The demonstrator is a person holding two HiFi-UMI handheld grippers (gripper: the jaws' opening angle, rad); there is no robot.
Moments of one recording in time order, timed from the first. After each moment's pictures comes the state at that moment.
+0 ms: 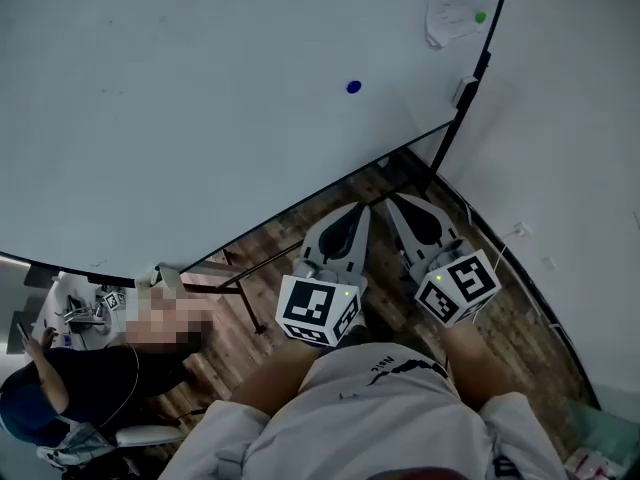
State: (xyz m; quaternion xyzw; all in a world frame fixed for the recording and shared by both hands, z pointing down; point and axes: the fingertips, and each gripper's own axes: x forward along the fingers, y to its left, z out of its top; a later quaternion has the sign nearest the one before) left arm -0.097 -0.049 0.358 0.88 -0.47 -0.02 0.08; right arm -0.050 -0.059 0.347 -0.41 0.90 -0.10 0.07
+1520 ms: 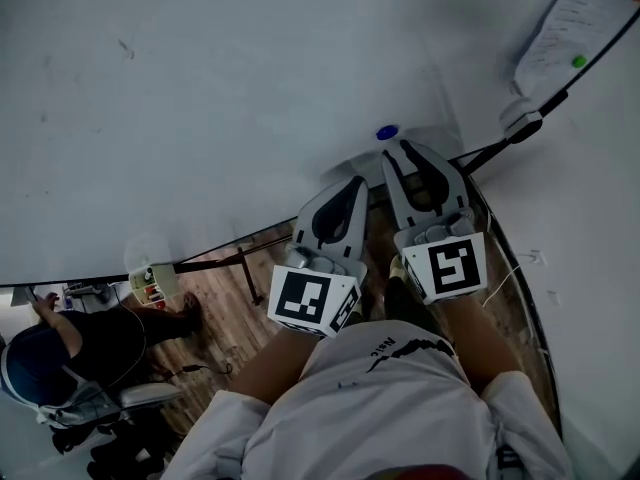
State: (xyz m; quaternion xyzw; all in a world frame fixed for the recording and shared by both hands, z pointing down) left arm -0.125 -0.222 0.372 0.82 -0.56 -0.02 0.09; right arm -0.083 -0.265 0.352 -0.40 0.91 0.03 0.00
